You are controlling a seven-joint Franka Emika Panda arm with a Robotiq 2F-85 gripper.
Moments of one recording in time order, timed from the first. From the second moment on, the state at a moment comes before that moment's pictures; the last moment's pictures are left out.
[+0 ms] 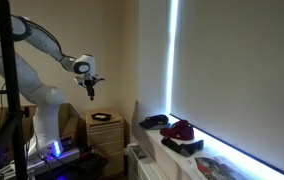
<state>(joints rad) 0.02 -0.67 0.11 -2.80 0.32 2.33 0.37</state>
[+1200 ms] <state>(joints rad) 0.21 -0.14 0.02 -2.74 0.74 2.79 0.30</state>
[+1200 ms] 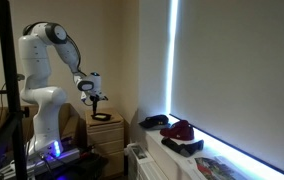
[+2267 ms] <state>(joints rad) 0.23 0.37 0.07 -2.41 1.19 2.74 0.00</state>
